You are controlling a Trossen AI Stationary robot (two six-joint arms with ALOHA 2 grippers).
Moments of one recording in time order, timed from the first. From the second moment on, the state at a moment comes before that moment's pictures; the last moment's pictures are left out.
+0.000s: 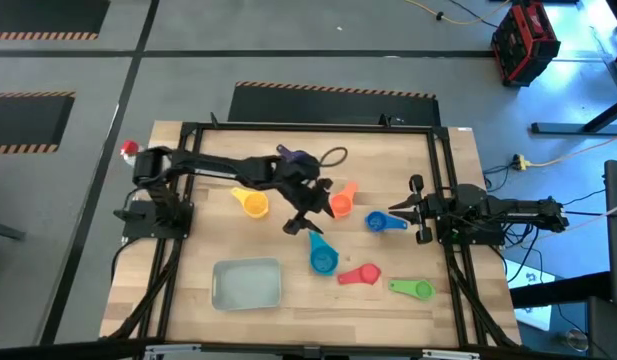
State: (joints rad) left arm 0.11 1.79 1.31 -0.22 0.55 0.41; right arm 0.00 0.03 0.01 0.03 -0.07 -0.09
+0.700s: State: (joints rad) left arm 0.06 1.95 1.32 -0.31 0.53 0.63; right arm 0.00 0.03 0.01 0.03 -0.07 -0.09
